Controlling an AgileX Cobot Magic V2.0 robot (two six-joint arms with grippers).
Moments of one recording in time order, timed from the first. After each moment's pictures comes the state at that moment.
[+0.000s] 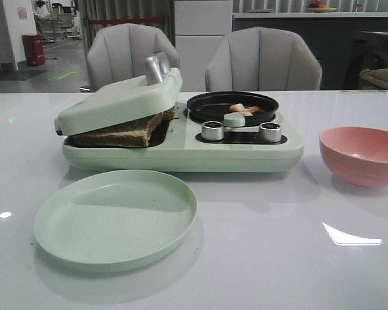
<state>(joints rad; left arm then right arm) -0.19 0.20 -0.32 -0.35 0.30 0.35 0.25 0.16 -0.17 0.15 0.14 -0.10</state>
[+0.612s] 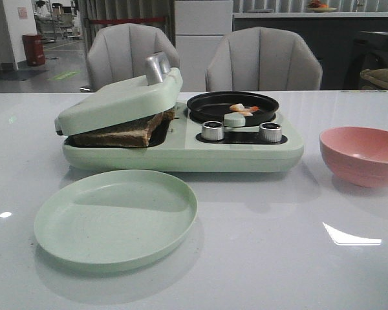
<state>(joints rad) -0.19 0.20 -0.32 -0.35 0.30 0.35 0.25 0.16 -0.17 0.15 0.14 -0.10</state>
